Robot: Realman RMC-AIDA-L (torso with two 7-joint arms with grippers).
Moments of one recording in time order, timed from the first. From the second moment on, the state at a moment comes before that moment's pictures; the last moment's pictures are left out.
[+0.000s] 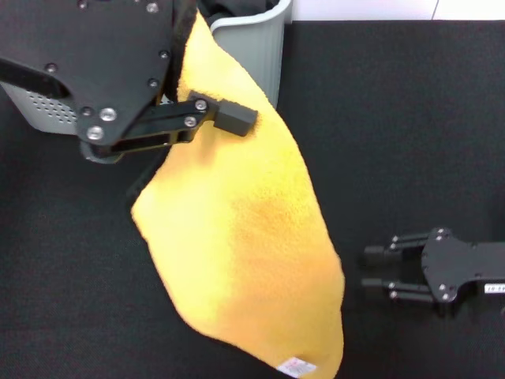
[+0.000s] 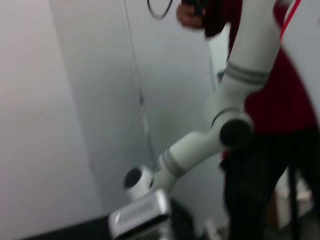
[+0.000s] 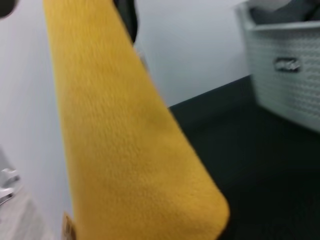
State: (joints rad) left arm -0.58 -1.88 1.03 1.42 1.45 2.03 -1.76; right arm 0.38 2.01 -1.22 -0.69 1.48 1.59 -1.81
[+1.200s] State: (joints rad) left arm -0.68 -2.09 1.87 2.02 2.92 1.94 -2.03; right arm 0.44 1.94 -0.92 -0.93 1.57 1.79 -1.77
